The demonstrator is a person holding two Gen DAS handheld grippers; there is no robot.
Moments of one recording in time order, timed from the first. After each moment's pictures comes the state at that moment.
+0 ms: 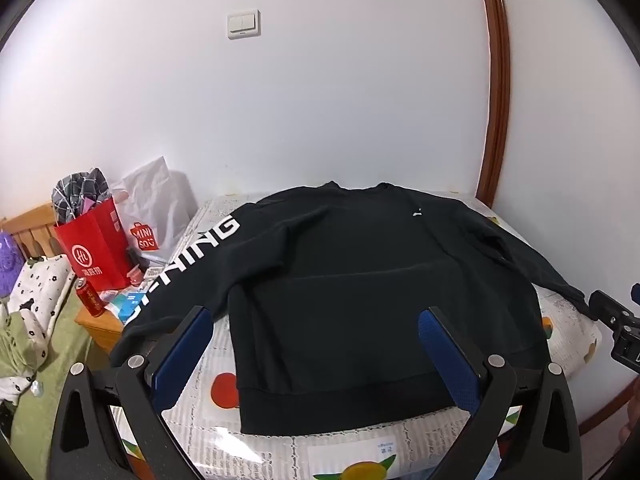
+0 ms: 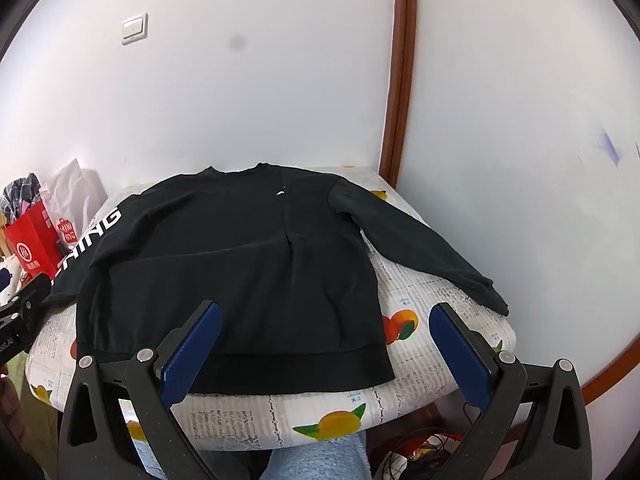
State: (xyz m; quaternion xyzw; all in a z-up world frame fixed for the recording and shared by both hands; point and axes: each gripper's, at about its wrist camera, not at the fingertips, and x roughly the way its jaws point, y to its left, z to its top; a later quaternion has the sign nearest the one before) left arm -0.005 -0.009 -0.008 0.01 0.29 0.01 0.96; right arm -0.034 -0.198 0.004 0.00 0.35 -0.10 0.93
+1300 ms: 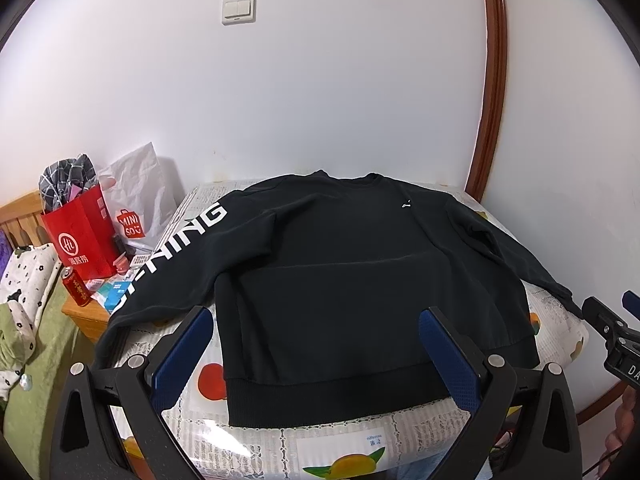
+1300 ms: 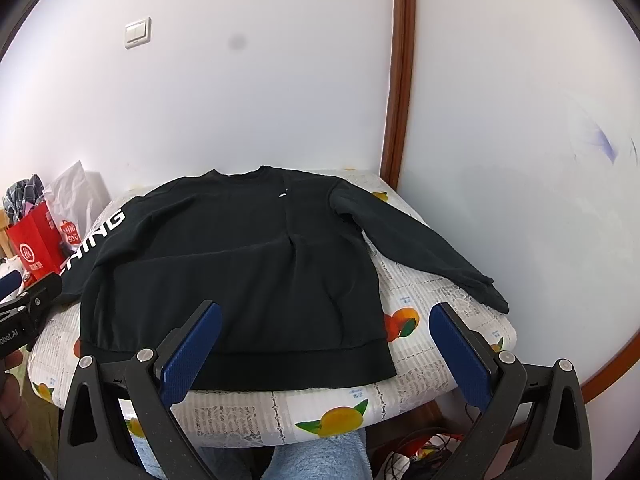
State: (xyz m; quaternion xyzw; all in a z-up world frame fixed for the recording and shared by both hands) left arm 0.001 -0.008 -0.009 -0.01 0.31 -0.01 0.95; right arm -0.041 -0.200 0.005 0.00 0.34 -0.09 0.93
